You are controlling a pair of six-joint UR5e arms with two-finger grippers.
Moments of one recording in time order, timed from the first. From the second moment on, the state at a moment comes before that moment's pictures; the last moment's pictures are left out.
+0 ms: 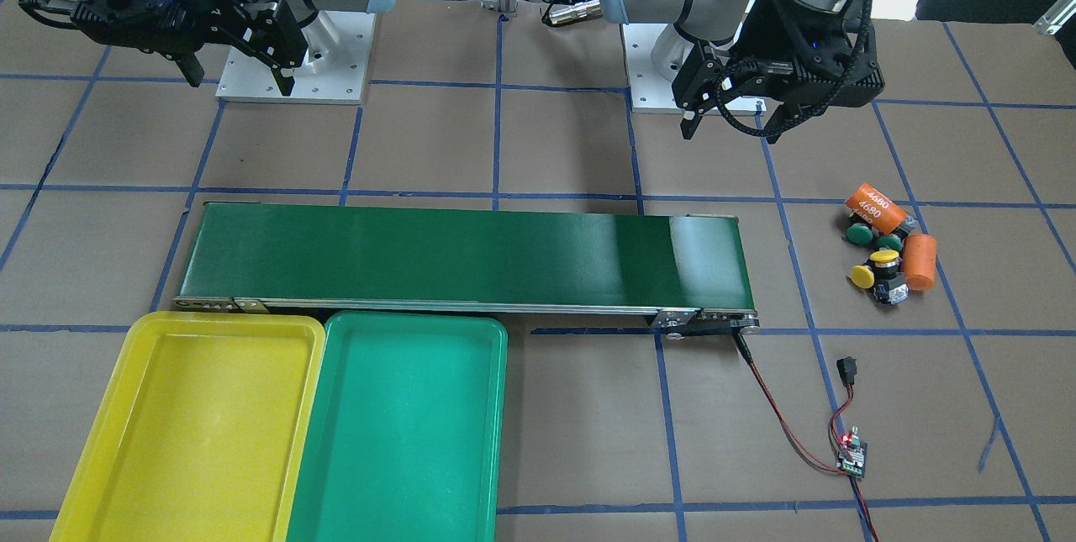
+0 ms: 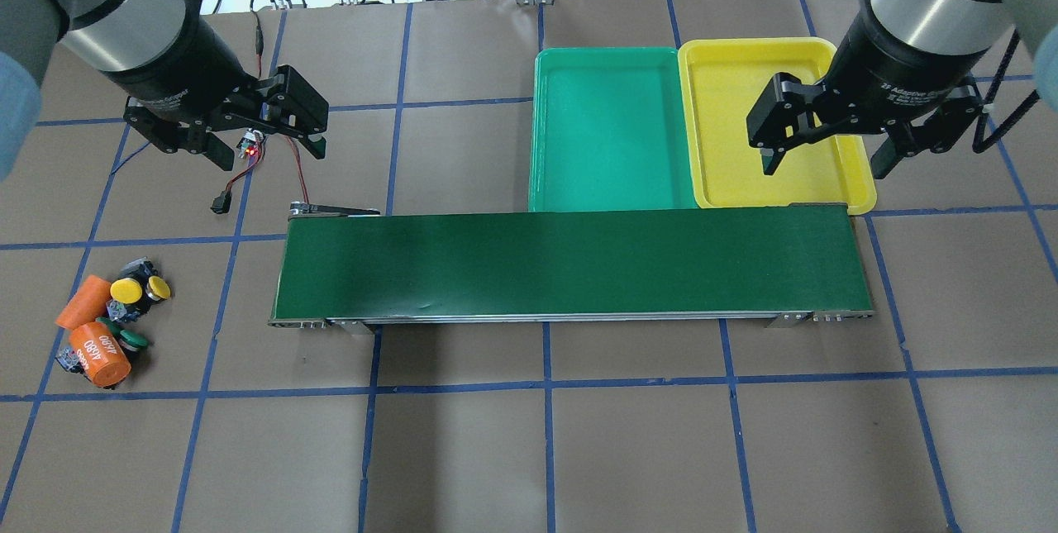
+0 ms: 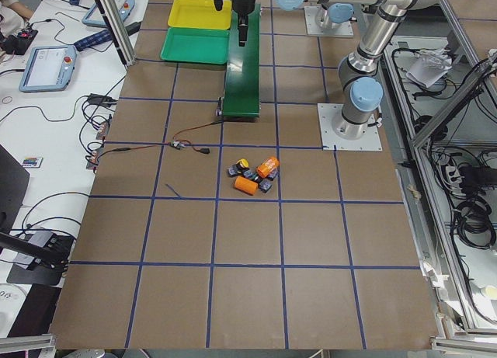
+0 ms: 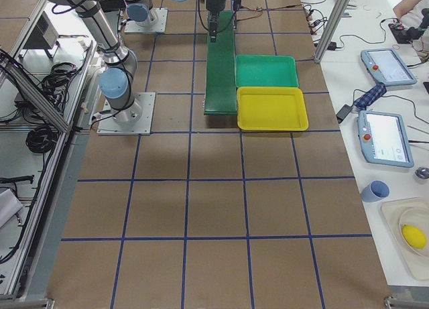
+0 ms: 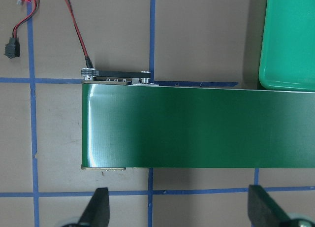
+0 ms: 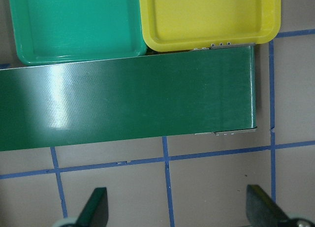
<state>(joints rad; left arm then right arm) -1.52 -1.48 -1.64 -1.55 1.48 0.01 1.55 -1.71 1.63 -1.48 -1.57 0.08</state>
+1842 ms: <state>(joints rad) -0.92 -1.51 -1.99 -1.36 1.61 0.25 1.55 -1.72 1.63 -1.48 -1.58 0.08</state>
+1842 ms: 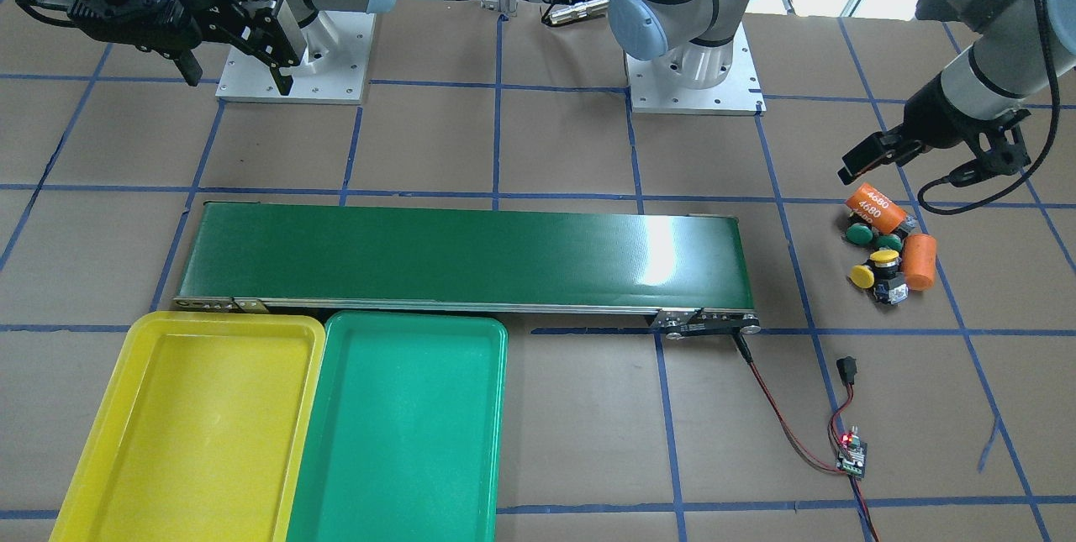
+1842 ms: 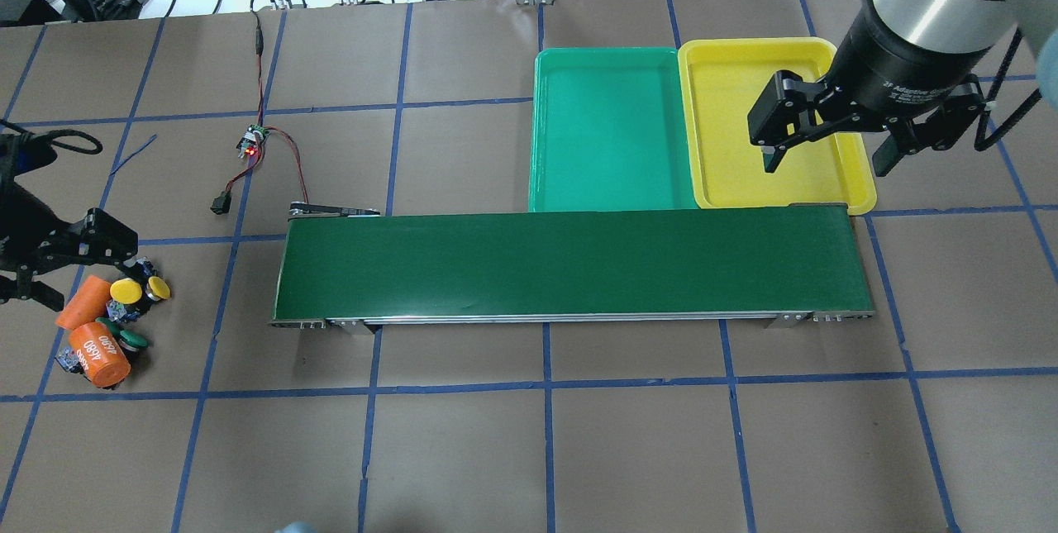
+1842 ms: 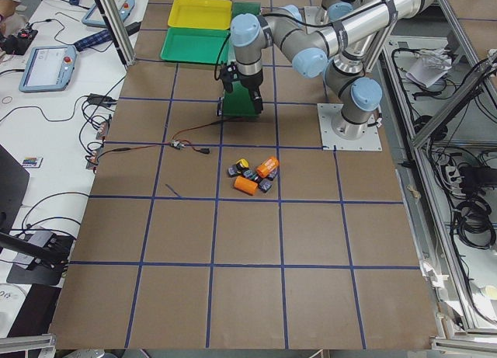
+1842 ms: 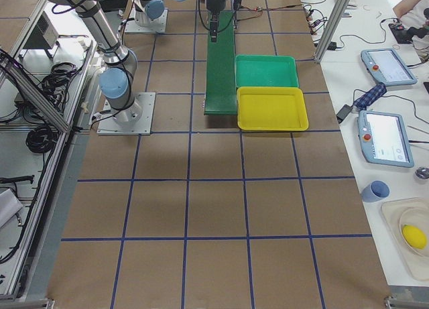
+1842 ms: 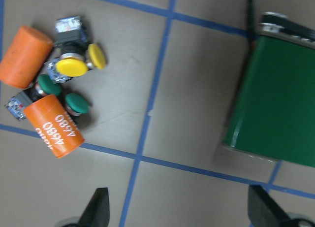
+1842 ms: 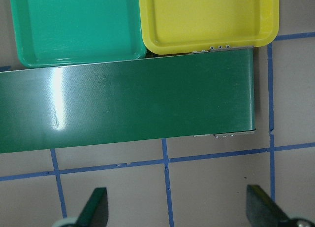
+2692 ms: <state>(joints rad) -0.79 -1.67 -2.10 -1.16 1.64 0.24 1.55 -1.73 1.64 -1.49 -1.57 0.08</state>
